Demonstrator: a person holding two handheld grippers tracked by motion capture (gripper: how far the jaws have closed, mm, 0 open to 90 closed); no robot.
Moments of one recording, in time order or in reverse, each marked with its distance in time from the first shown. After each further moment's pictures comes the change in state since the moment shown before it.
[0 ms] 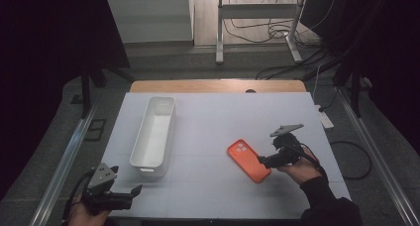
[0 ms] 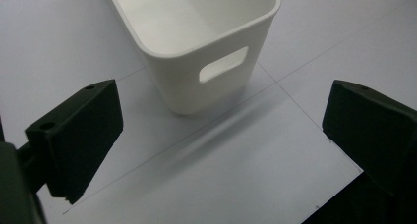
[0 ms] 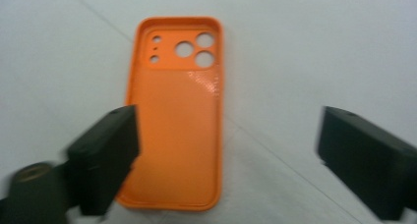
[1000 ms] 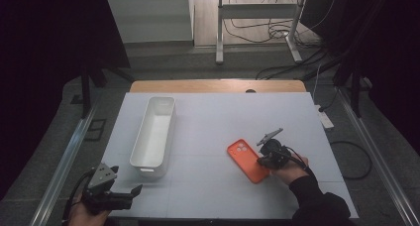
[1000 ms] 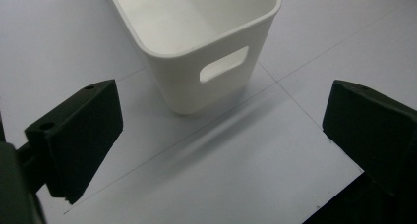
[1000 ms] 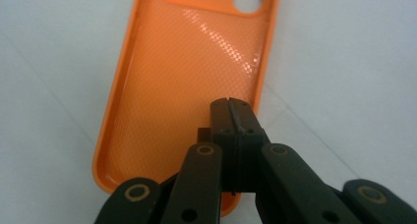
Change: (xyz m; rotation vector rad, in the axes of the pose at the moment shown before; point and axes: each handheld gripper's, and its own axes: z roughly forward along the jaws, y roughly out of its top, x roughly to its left) left arm 0.000 0.000 0.000 0.001 0.001 0.001; right arm 0.010 -0.005 0.042 0.206 0.067 -0.104
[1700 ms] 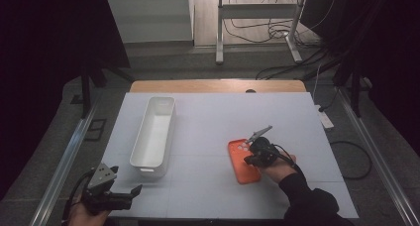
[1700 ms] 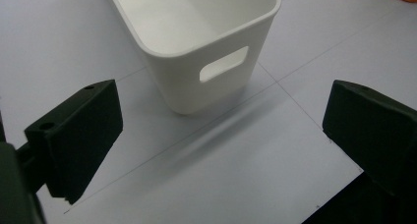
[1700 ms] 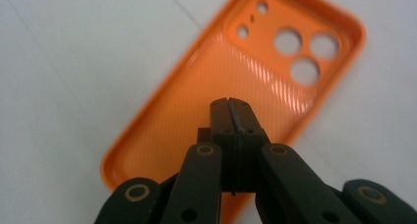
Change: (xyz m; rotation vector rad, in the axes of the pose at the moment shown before) left arm 0.000 0.000 0.000 -0.002 0.002 0.001; right arm 0.019 0.019 0.008 -0.046 0.089 -0.011
